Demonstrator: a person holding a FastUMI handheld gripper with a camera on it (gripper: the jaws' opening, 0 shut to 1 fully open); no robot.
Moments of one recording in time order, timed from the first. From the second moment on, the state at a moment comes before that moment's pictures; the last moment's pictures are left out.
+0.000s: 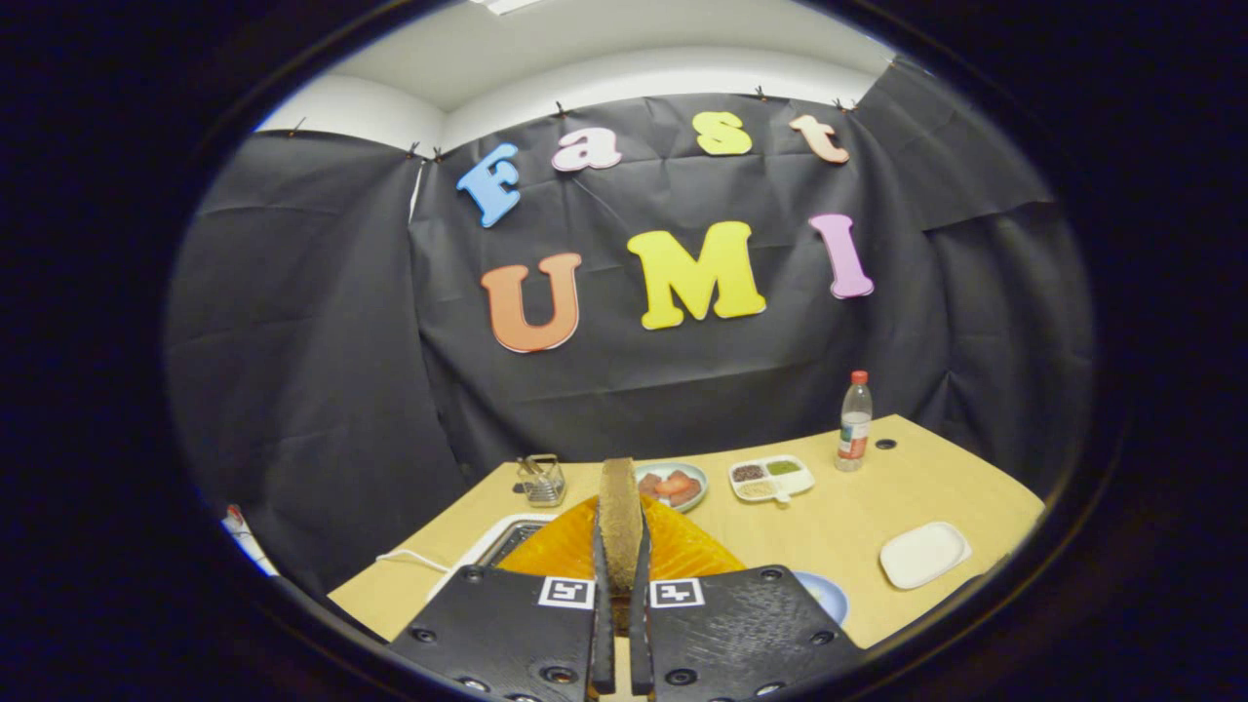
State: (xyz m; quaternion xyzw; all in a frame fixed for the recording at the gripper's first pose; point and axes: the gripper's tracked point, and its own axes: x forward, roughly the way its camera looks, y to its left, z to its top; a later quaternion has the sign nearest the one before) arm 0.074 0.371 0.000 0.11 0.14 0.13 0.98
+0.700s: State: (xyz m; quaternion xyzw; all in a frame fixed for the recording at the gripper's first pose) arm 0.088 0.326 -0.118 0.16 0.23 0.09 0.96
